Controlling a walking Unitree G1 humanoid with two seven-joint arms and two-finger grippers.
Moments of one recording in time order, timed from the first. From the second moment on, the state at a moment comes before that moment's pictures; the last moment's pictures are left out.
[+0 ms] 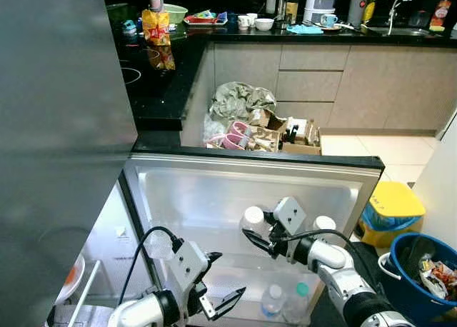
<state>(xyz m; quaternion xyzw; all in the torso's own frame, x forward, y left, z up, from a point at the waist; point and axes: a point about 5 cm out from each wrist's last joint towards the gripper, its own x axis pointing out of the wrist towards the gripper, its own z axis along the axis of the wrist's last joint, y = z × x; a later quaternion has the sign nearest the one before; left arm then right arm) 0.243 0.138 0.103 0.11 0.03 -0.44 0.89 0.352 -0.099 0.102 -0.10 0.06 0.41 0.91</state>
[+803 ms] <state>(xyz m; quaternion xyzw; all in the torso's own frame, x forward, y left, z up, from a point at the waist) 0.244 0.136 0.105 0.11 0.03 -0.46 0.88 0.356 -0.105 0.108 -0.08 0.06 0.41 0.91</state>
